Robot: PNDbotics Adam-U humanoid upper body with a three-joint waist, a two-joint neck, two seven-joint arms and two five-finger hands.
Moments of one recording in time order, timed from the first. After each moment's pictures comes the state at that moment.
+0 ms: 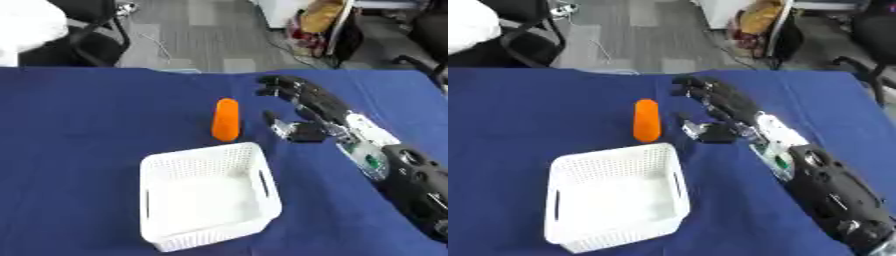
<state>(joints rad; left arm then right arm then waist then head) -0.49 0.40 -0.08 -1.99 -0.13 -0.37 -0.06 -0.57 -0.71 0.23 -1.37 0.81 -0.40 -0.13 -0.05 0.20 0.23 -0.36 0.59</state>
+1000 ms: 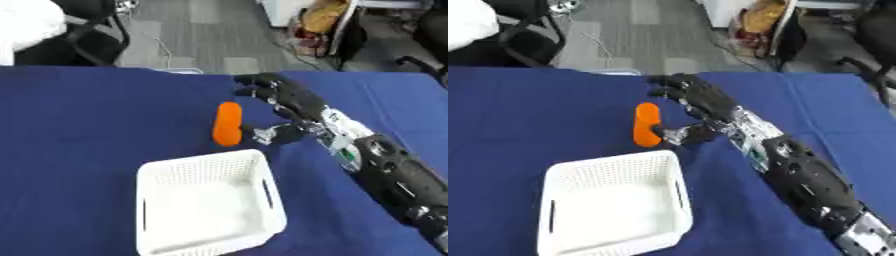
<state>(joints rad) -0.58 0.35 -0.11 -1.99 -0.10 -0.39 -0.08 -0.66 -0.74 0.23 -1.28 0.90 -0.48 -0.22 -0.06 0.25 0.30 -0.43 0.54</state>
